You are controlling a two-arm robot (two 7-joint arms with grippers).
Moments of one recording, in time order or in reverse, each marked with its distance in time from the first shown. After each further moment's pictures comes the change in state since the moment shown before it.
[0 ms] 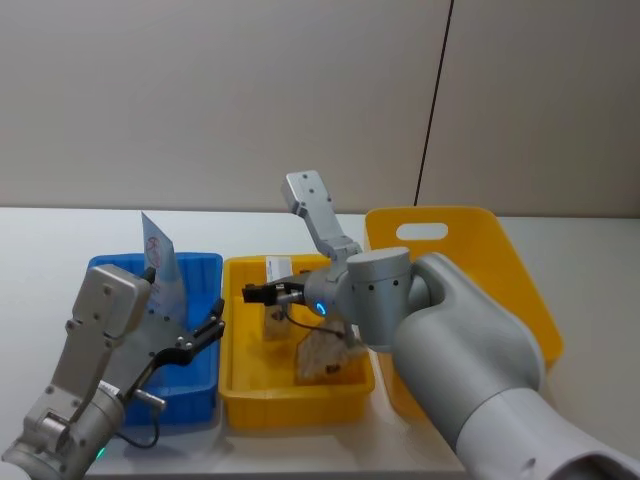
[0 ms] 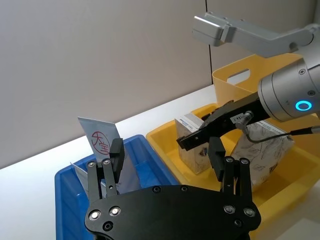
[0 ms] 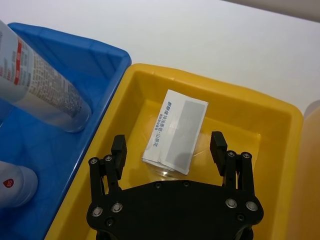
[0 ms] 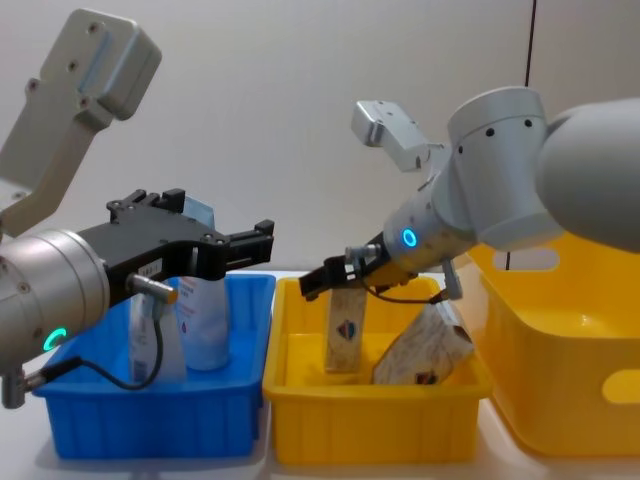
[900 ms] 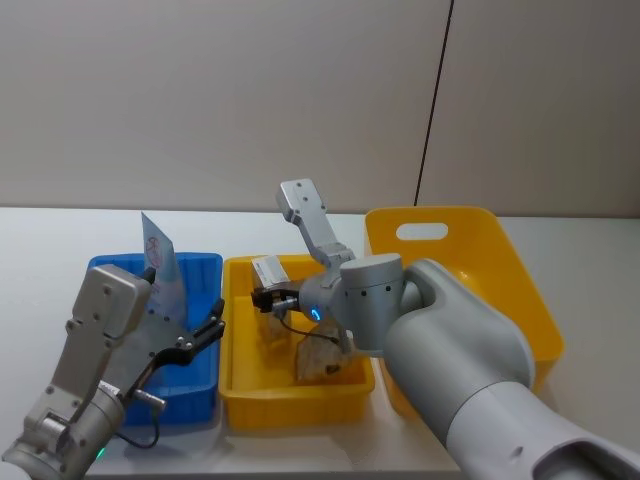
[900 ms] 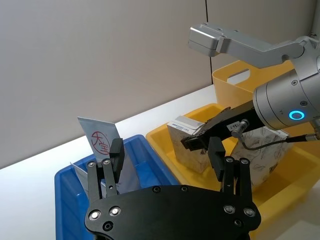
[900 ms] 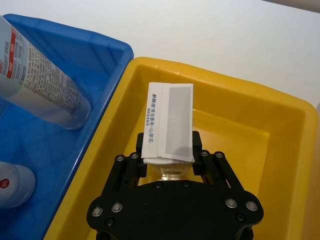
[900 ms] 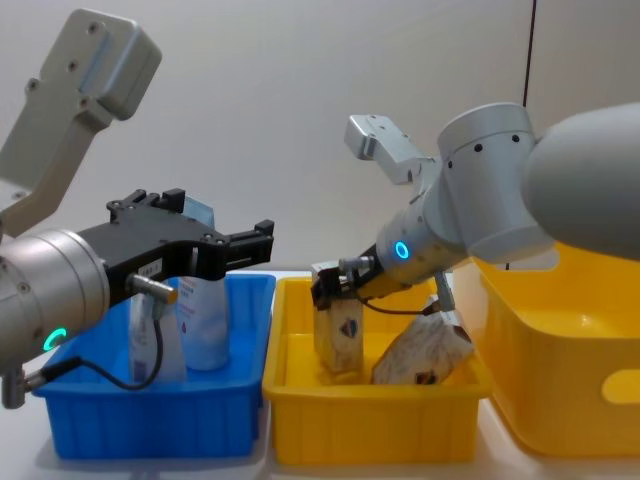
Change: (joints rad) left arm 0.000 0.000 0.000 0.000 0.000 0.000 0.000; right arm 0.037 -0.025 0.006 0.102 -0.009 -0.045 0.008
